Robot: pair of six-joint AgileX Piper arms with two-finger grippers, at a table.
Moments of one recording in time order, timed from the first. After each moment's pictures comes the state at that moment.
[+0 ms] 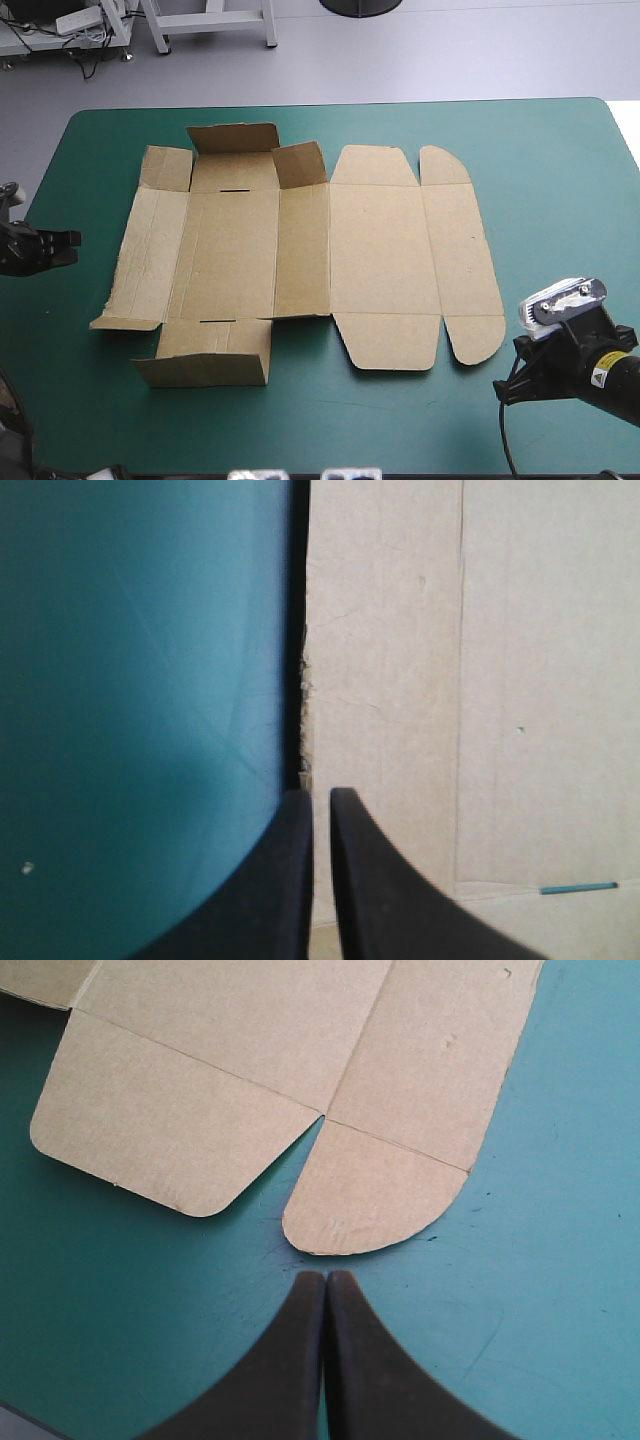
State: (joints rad) left arm 0.63 1.53 -1.26 -0.59 1.16 0.69; right arm 0.31 0.64 -0.86 0.09 1.12 -0.08
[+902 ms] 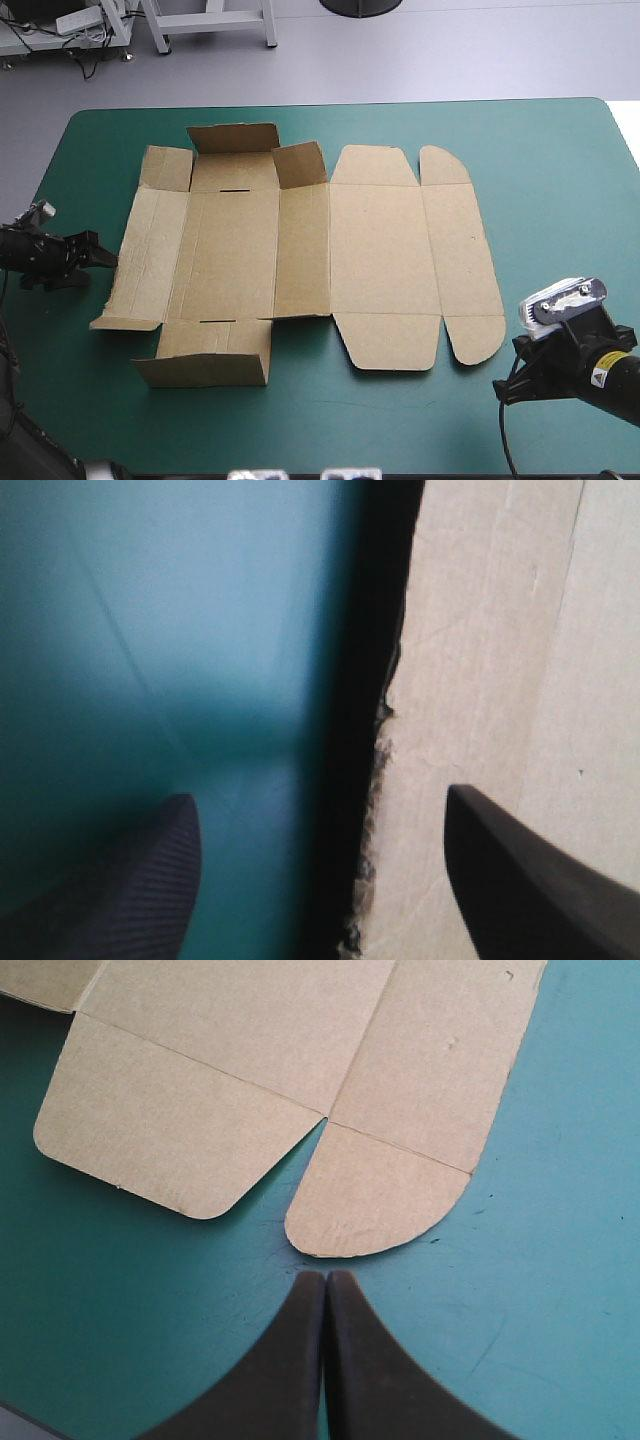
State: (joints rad) left arm 0.61 1.88 -1.35 -0.65 1.21 0.63; right arm 0.31 0.64 -0.86 0.10 1.12 -0.08
